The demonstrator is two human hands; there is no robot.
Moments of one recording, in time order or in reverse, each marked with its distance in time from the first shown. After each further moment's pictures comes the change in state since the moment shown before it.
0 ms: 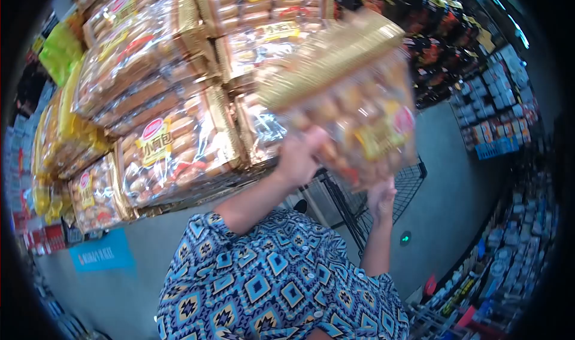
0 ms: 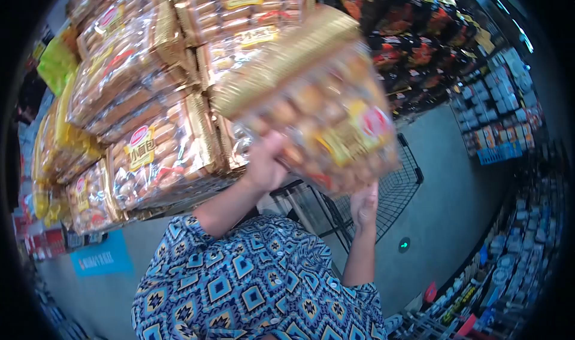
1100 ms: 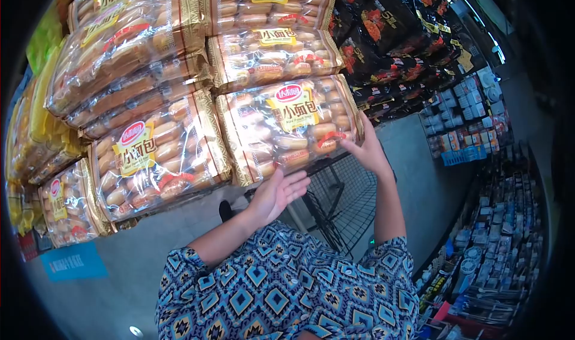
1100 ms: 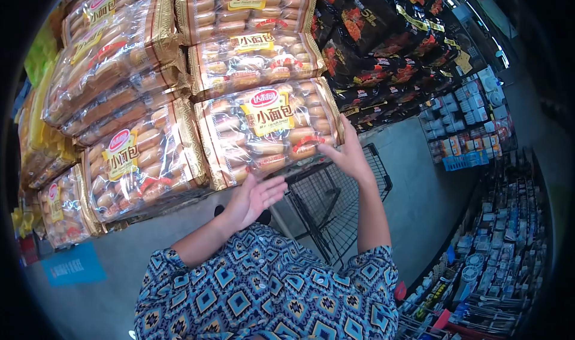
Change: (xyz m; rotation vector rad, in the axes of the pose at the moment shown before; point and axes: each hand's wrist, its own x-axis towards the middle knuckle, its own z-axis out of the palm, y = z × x) left_hand -0.064 -0.017 -0.068 -0.351 0.092 -0.430; right_hand 0.151 -0.059 0.074 -1.159 -0.276 0.090
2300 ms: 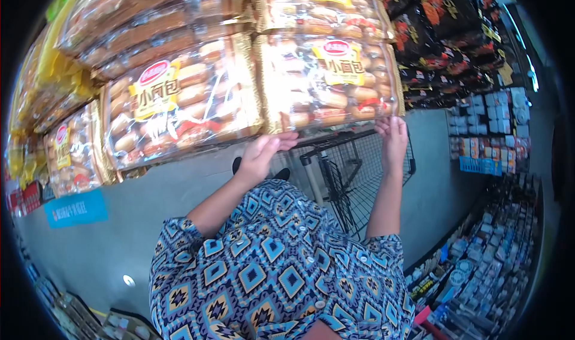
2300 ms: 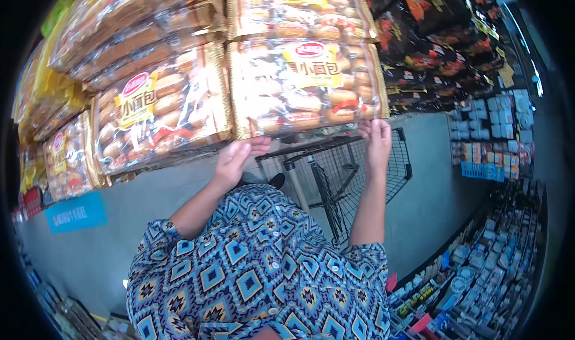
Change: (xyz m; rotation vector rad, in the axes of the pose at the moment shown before) left_hand -0.041 0.034 -0.056 0.805 0.107 0.468; right_hand -0.023 0.059 0.056 0.778 0.367 0.219
